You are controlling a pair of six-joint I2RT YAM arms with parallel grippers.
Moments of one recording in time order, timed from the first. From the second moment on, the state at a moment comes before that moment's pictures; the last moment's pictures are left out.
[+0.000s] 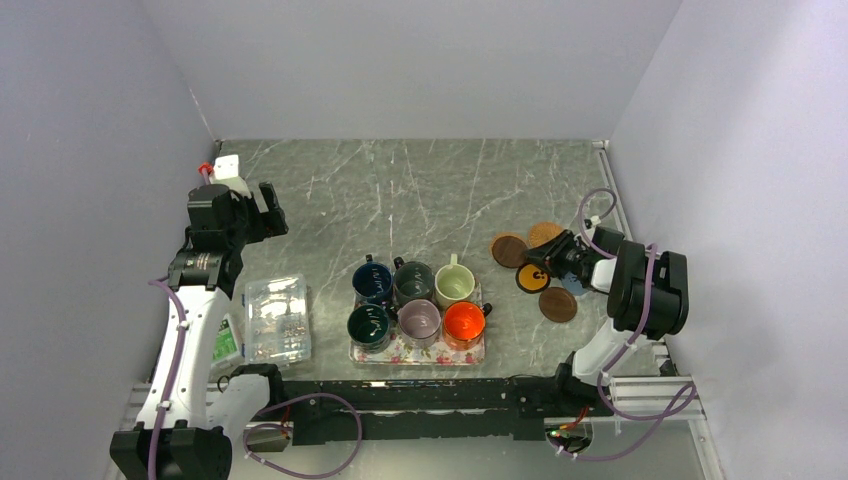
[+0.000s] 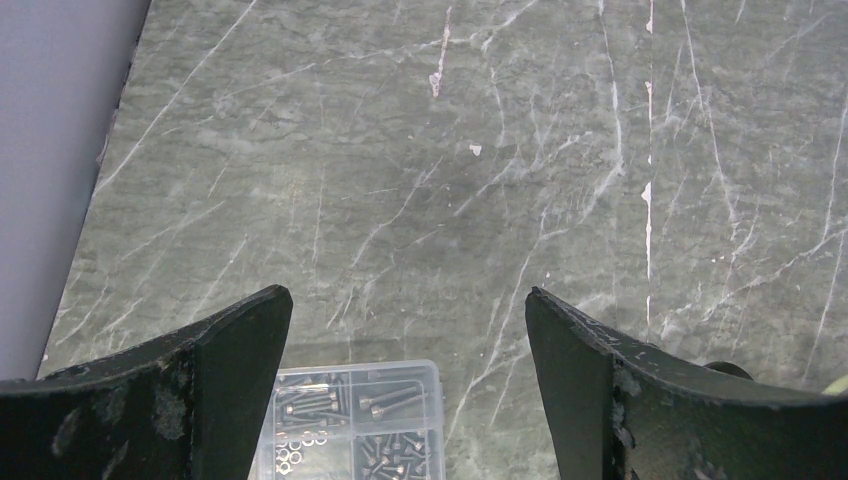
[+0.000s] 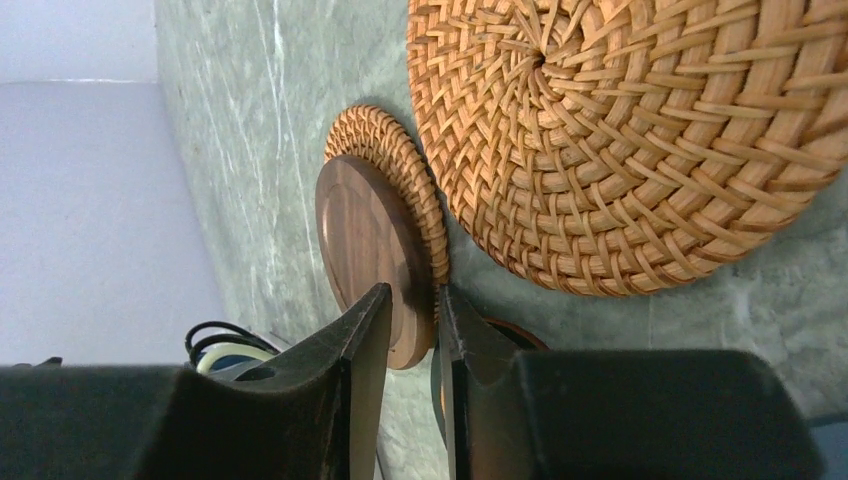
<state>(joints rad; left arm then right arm) 0.04 0.93 0.97 -0.49 -0.03 -0.17 -0.31 1.71 0.55 0.38 -0.75 0.67</state>
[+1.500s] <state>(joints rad) 0.03 0.93 0.97 -0.49 -0.03 -0.17 0.08 1.89 0.90 0.39 -0.42 0.81</state>
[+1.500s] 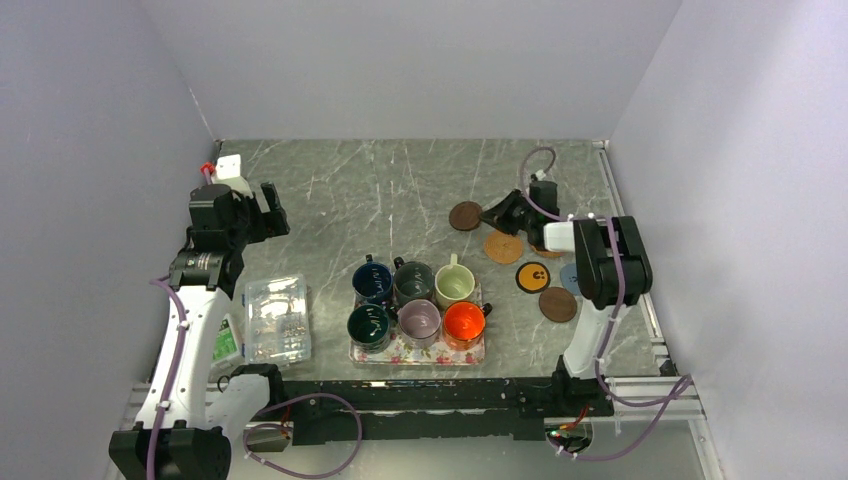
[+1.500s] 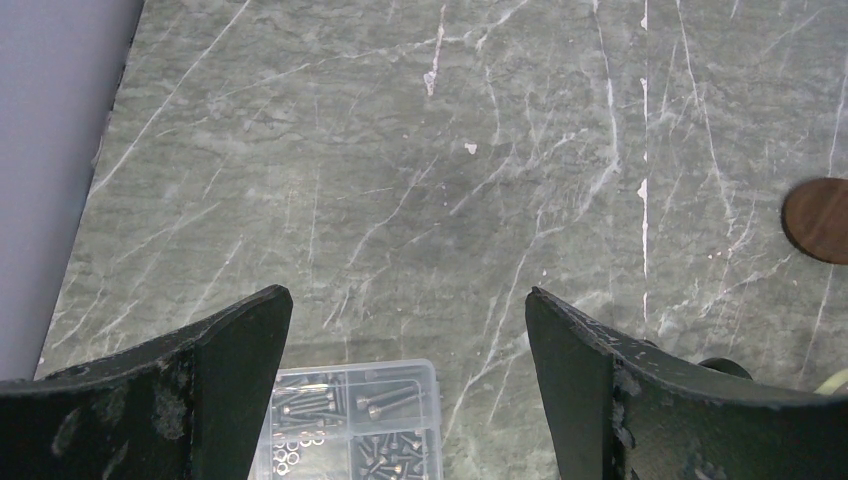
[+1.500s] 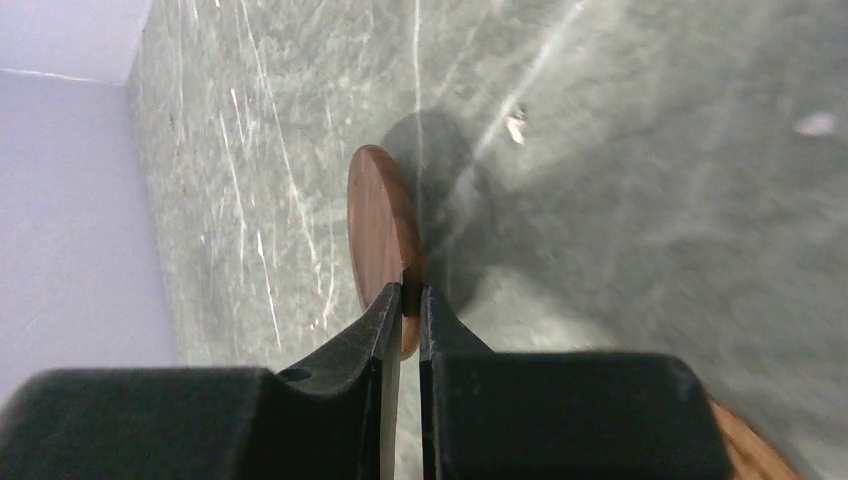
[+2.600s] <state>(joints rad) -0.05 0.95 0.97 -0.49 -0.05 -0.15 0.40 2.36 1.56 0.32 -0.18 0.94</state>
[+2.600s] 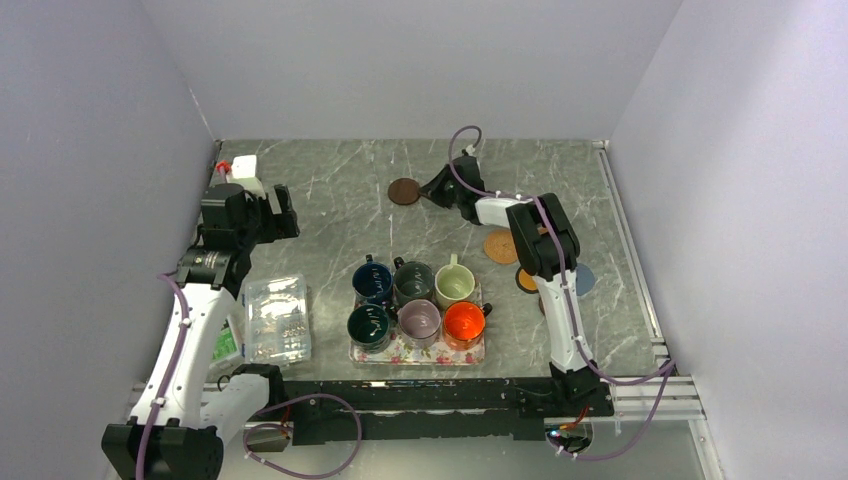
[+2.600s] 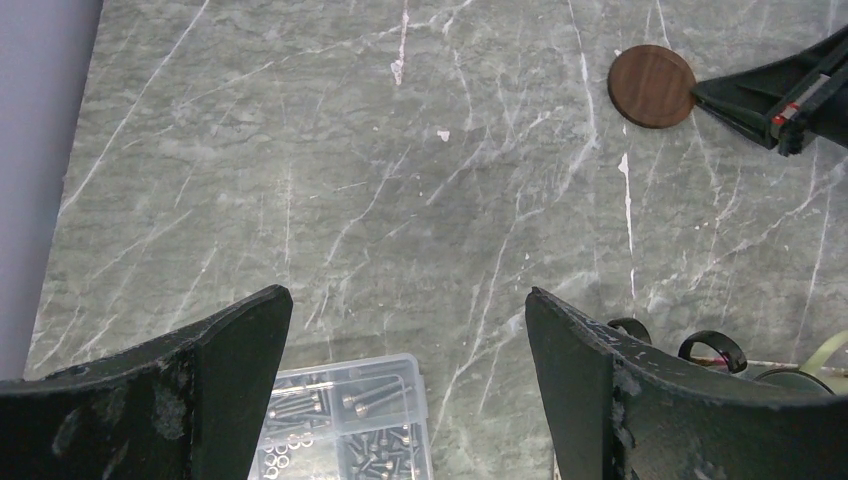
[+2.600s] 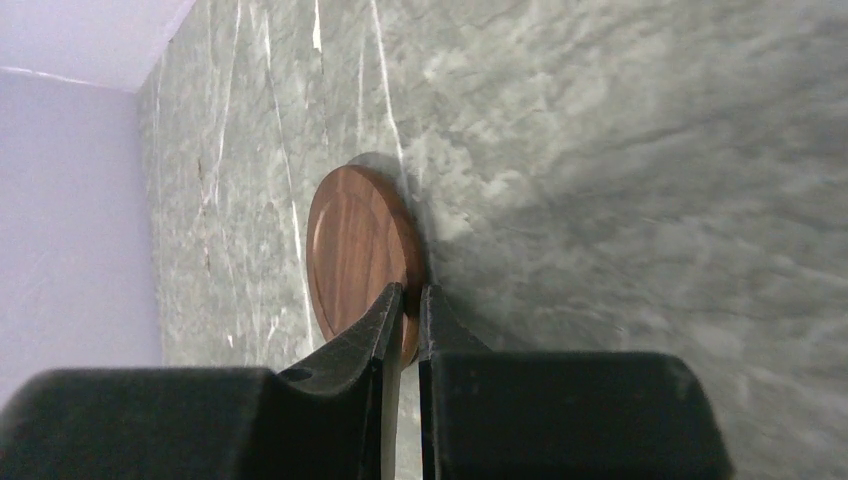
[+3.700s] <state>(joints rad) -0.07 0.98 0.97 -0.49 -0.05 -0.15 0.40 1.66 0.98 0.01 0.04 0.34</state>
